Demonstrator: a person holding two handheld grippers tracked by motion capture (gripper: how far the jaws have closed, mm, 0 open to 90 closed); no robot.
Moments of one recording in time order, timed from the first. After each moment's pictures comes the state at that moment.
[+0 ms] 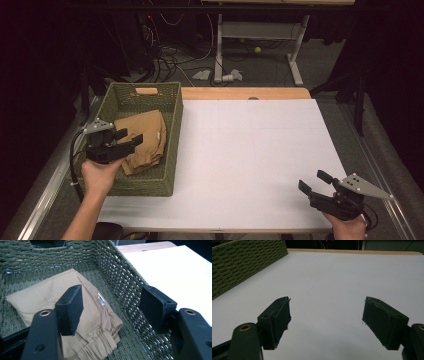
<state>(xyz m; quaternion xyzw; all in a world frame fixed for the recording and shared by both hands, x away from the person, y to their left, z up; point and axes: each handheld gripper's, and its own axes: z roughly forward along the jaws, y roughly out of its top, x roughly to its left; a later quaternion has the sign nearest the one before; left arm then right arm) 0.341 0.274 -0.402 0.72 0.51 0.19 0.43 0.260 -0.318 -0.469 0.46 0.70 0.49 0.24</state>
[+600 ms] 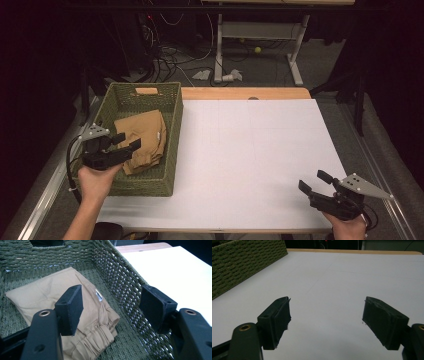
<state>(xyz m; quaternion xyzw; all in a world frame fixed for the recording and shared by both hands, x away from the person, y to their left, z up) 0.325 0.278 -0.406 0.72 0.50 0.19 0.44 0.260 -0.319 -0.469 0.46 0.70 0.49 0.24</state>
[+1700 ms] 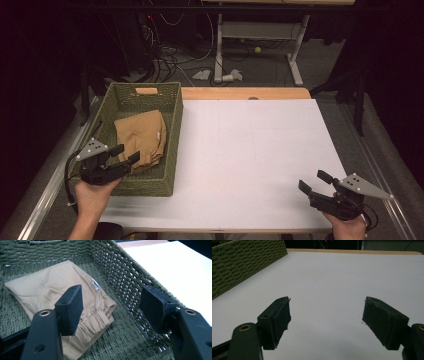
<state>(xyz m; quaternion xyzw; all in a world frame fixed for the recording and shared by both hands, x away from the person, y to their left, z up) 0.296 0.277 -0.423 0.72 0.49 0.21 0.45 0.260 -0.318 -0.469 0.46 0.70 0.49 0.24</state>
